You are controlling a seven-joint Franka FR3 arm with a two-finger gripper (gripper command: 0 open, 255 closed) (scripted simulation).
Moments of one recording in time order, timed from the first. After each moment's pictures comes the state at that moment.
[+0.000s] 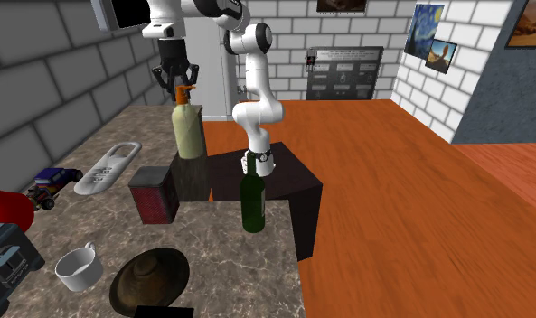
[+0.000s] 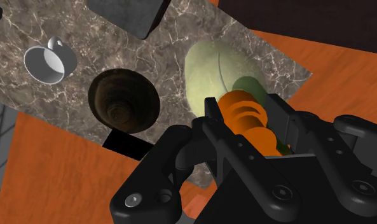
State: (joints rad) arm -0.30 -0.41 -0.50 -1.74 -0.15 1.45 -1.02
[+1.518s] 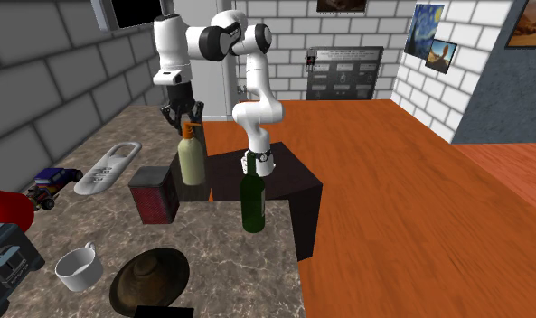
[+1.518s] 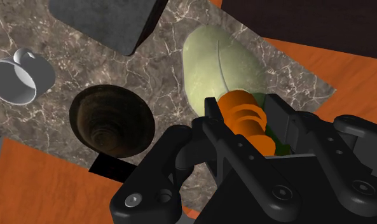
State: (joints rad) arm -0.33 -0.50 -0.52 -2.13 -0.20 1.75 -0.99
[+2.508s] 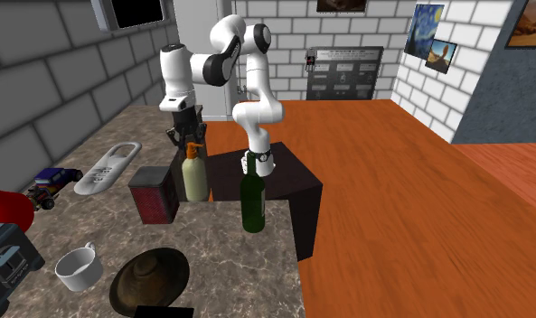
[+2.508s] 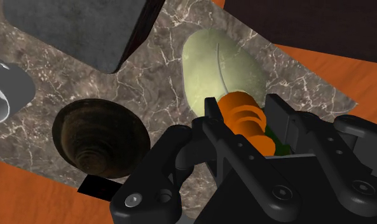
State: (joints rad) arm -0.34 -0.49 -0.56 -2.32 -0.23 1.95 -0.99
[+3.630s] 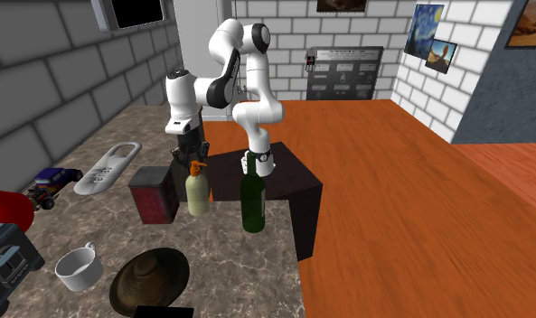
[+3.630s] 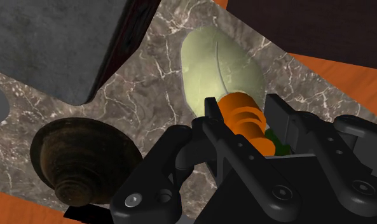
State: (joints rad) arm -0.34 -0.43 -0.61 -2.47 -0.23 2.16 -1.01
